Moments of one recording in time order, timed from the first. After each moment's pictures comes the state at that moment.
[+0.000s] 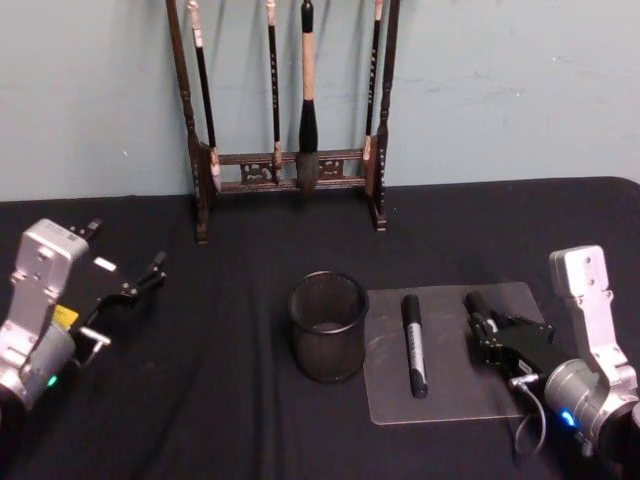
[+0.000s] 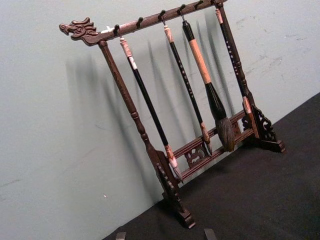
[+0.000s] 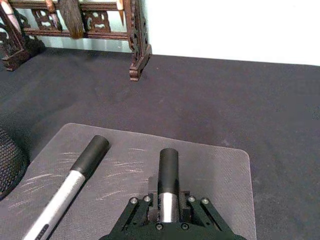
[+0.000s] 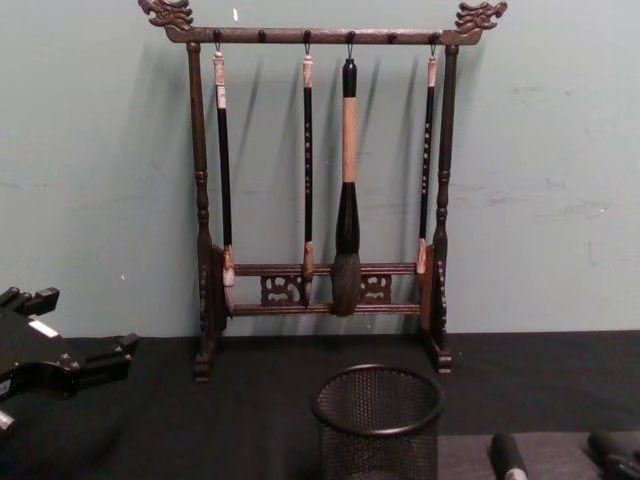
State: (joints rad) left arm -0.20 0.60 0.45 -1.41 -0.25 -0.12 0.03; right arm 0.05 0.25 -0.13 -1.45 0.20 0.27 0.19
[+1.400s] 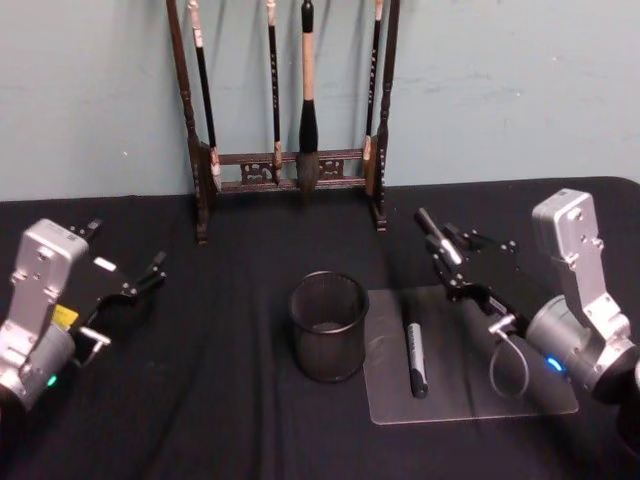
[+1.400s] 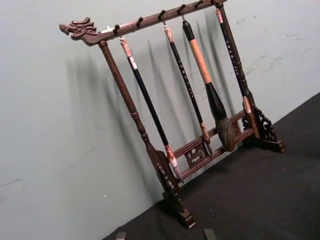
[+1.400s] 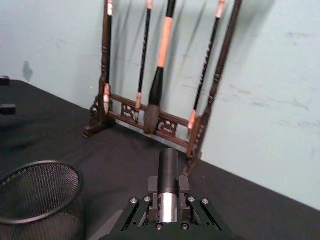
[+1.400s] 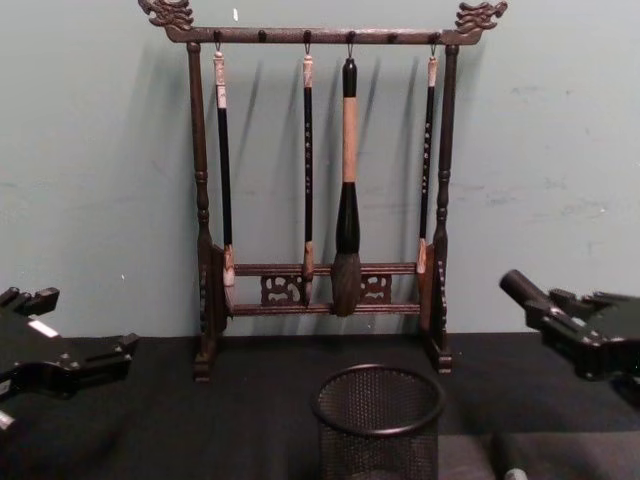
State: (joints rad) left arm -0.20 0.60 0.45 -1.41 -0.25 -0.12 0.03; right arm 0.13 0.34 -0.22 -1.50 0.17 -0.02 0.35
